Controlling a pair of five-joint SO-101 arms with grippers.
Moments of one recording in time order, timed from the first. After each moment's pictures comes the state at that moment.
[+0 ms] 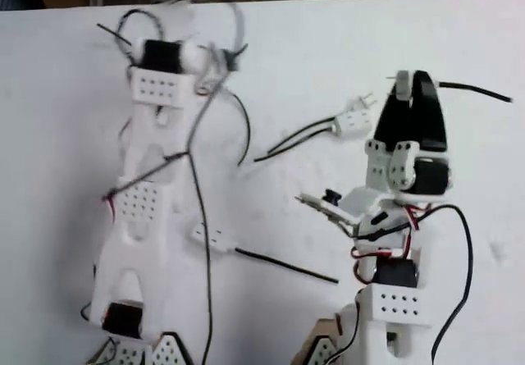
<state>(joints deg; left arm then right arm) 6.5 60.5 -93.4 99.6 21.2 3.3 -69.9 82.3 -38.1 68.5</state>
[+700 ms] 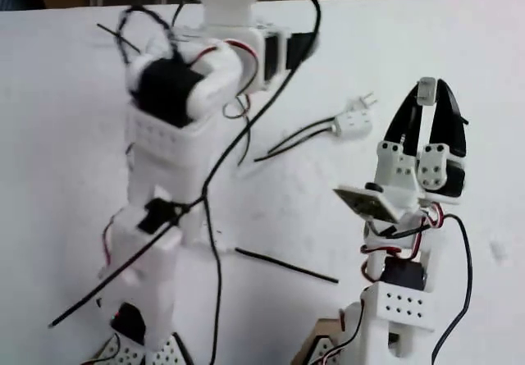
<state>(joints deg) 21.8 31.8 -91.8 102.5 17.0 8.4 -69.9 82.6 -30.9 44.0</state>
